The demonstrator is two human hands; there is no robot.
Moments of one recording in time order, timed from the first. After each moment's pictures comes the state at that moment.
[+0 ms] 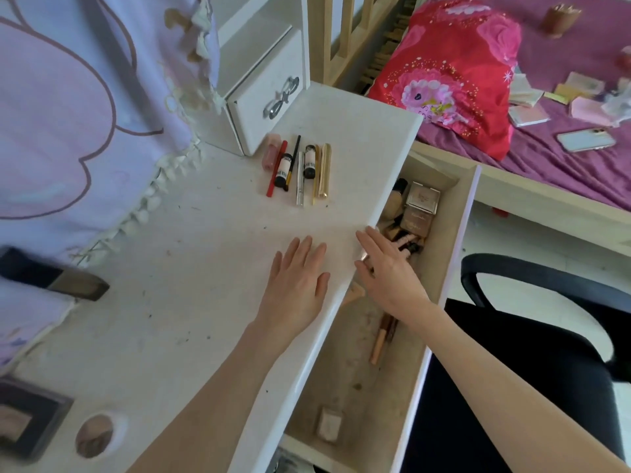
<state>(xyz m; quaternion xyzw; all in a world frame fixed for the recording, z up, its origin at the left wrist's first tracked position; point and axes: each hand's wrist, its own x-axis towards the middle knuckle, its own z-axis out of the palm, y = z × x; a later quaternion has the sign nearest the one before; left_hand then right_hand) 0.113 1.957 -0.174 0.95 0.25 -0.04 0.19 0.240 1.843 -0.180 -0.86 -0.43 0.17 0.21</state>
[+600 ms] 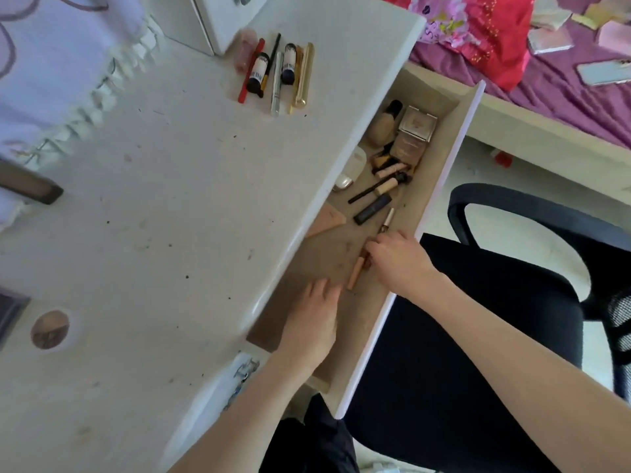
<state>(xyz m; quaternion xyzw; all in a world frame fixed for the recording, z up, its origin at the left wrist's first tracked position) 0.055 1.812 -0.240 0.93 0.26 -0.12 0.25 0.226 1.760 -0.228 -0.81 -0.53 0.19 -0.15</state>
